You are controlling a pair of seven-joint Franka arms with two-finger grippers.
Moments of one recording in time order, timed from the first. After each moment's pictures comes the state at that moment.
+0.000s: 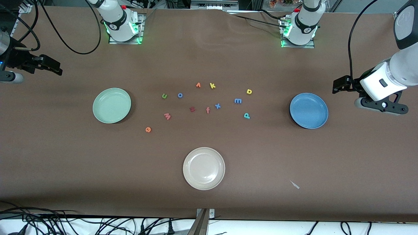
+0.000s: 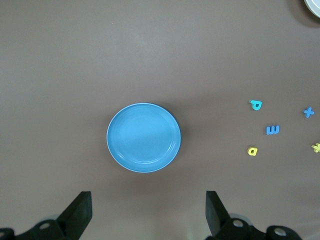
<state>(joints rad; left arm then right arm) 0.01 0.16 -0.08 -1.52 -0.02 1.52 0.11 -0.01 -0.04 0.00 -1.70 -0.01 1.55 0.04</state>
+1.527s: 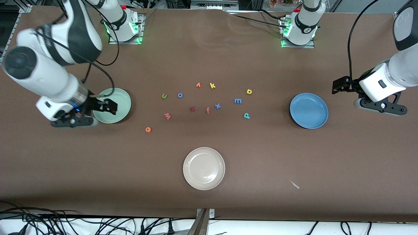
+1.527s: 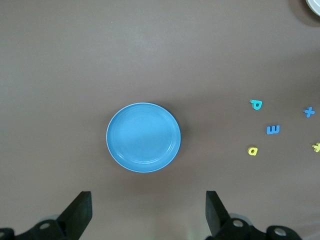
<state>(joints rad) 0.01 0.17 -0.08 -1.52 -0.02 1.52 0.11 0.23 0.30 0.01 -1.61 -0.01 1.91 0.20</state>
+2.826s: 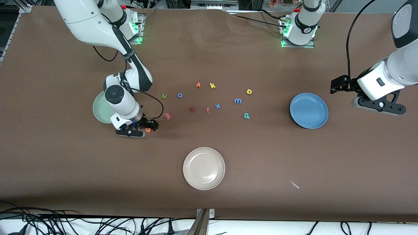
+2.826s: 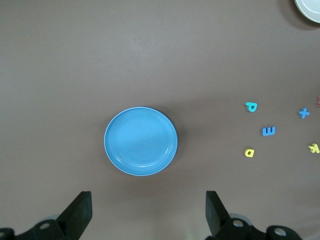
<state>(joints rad) 0.00 0.17 -0.10 -1.51 -0.02 1.52 0.11 0.34 0.58 0.00 -1.99 -0.01 2.68 0.47</state>
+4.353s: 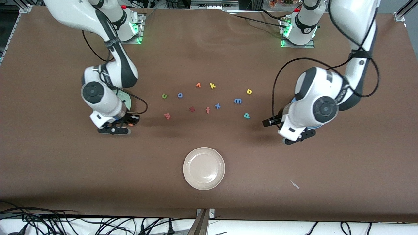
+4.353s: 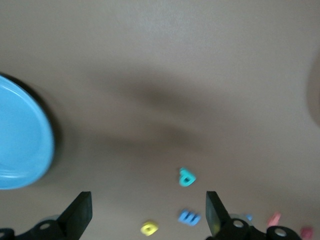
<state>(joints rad) -0.25 0.54 -0.11 -1.57 -0.13 1.92 -0.73 0.33 0.36 -0.11 -1.99 -0.02 2.31 0.25</state>
